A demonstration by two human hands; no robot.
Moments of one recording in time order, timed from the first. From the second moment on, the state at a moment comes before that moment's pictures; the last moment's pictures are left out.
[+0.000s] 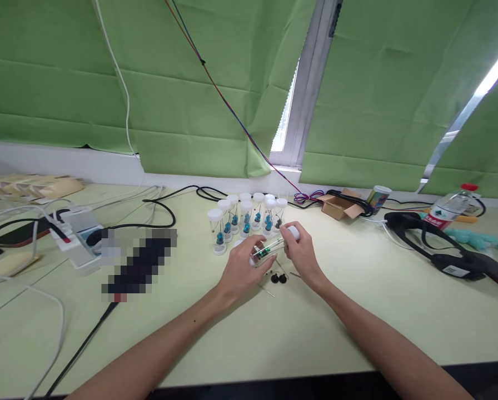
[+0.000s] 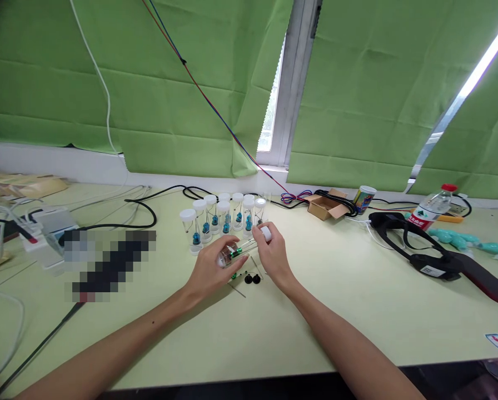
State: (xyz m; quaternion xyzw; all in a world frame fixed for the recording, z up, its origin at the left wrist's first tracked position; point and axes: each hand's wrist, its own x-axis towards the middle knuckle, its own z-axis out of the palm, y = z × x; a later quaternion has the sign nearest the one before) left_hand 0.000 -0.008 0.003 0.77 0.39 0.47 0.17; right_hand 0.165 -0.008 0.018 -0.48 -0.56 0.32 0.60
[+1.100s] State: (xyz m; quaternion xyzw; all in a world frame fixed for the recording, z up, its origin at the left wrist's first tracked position) left_hand -0.003 -0.013 0.000 0.80 0.39 0.39 0.22; right_hand 0.173 -0.009 0.027 -0.48 -0.63 0.23 0.57
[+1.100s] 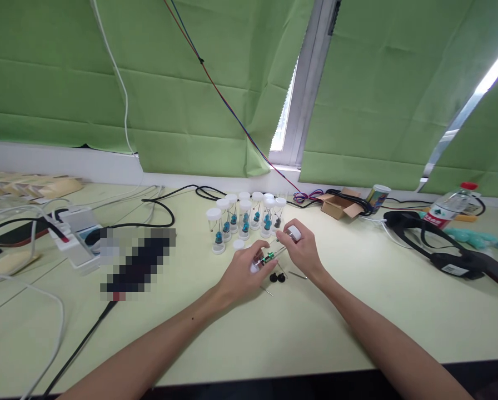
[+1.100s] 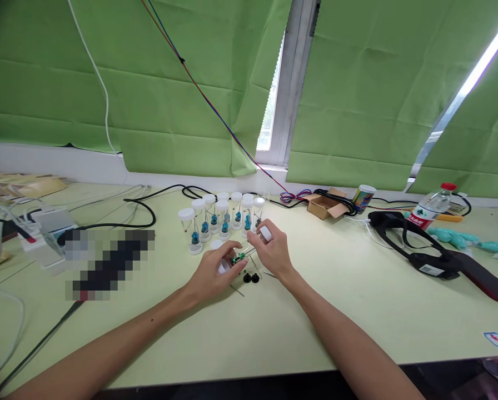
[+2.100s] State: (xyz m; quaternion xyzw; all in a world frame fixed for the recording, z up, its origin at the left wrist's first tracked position) left_hand -0.002 -0.019 0.003 0.81 0.40 0.38 0.22; right_hand 0.170 -0.015 0.030 -0.48 -0.64 0.19 0.57
